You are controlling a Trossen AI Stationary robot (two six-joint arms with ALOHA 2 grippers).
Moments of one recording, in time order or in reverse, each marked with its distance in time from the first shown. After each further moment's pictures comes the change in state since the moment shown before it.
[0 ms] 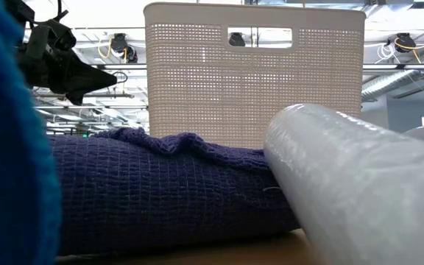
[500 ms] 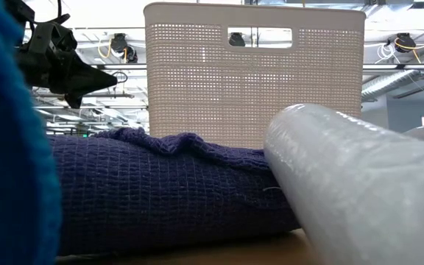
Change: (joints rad) left arm 0.000 0.000 0.000 -0.001 -0.022 -0.094; right arm 0.070 0.330 0.194 -0.144 0.024 0.275
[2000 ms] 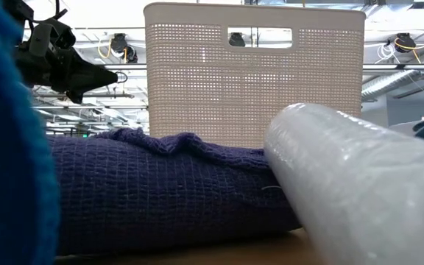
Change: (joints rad) left arm 0.002 0.000 0.000 0.024 0.000 0.098; right arm -0.064 0.268 0.002 -0.328 -0.270 0.685
